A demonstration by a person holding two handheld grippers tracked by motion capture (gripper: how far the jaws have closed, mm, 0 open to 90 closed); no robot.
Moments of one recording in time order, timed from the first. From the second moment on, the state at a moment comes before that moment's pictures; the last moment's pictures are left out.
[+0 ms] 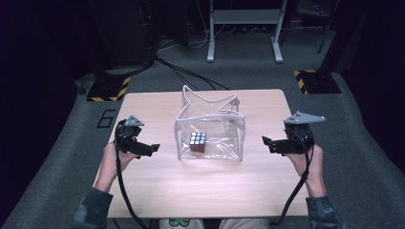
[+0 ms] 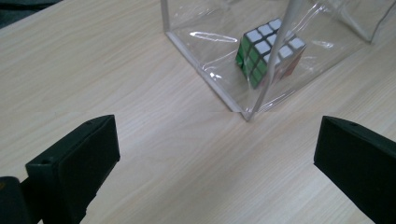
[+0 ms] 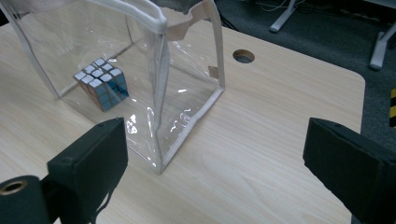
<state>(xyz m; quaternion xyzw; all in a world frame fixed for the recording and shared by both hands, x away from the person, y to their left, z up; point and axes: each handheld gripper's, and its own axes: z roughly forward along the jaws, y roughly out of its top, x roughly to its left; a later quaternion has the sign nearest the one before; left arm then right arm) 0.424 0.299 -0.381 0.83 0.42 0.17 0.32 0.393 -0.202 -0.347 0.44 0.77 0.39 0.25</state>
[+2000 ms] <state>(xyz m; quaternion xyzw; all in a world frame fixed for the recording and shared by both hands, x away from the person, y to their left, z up) 0.370 0.376 -0.515 0.79 0.51 0.14 0.31 0.341 -0.269 -0.489 0.54 0.73 0.35 0.20</state>
